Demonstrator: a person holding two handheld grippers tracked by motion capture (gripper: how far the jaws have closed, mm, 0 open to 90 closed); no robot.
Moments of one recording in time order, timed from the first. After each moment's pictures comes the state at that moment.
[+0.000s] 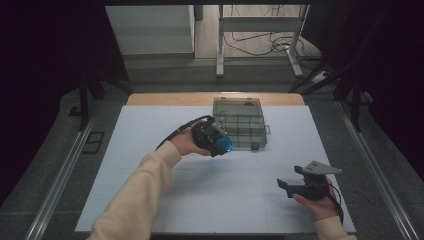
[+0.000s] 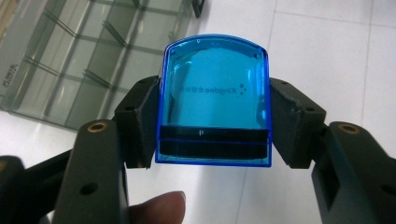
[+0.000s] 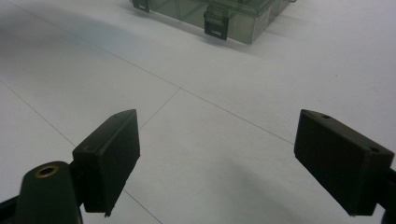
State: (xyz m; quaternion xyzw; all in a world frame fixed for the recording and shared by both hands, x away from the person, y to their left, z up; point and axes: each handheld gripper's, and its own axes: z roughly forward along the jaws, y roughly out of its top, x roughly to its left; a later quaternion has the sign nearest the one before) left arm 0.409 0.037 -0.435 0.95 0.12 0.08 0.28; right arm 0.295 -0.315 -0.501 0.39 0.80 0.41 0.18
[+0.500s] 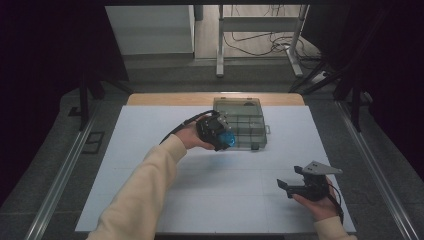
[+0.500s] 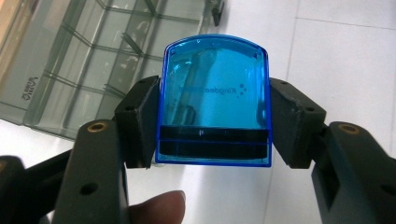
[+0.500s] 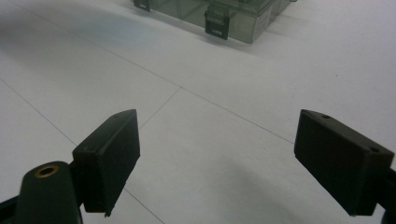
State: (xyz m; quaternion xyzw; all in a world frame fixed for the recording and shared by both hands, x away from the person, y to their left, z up) left arm 0.428 0.027 -0.432 0.95 0.12 0.09 0.26; right arm 0.295 -0.315 -0.501 0.39 0.80 0.41 0.18
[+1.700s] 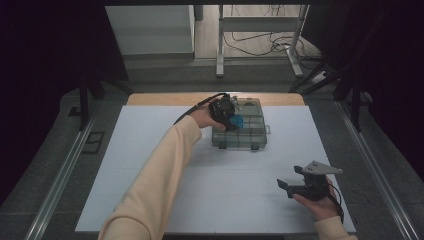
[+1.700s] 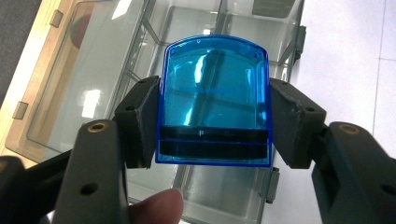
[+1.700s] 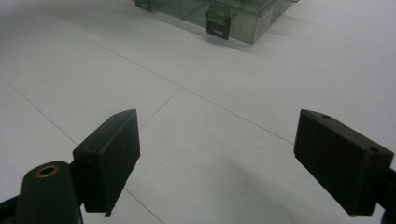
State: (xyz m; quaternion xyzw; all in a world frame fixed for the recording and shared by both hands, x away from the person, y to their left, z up) left arm 0.501 -0.001 -0.432 0.95 0.12 0.10 0.27; right arm 0.296 -0.316 -0.501 0.39 0.80 0.41 0.18
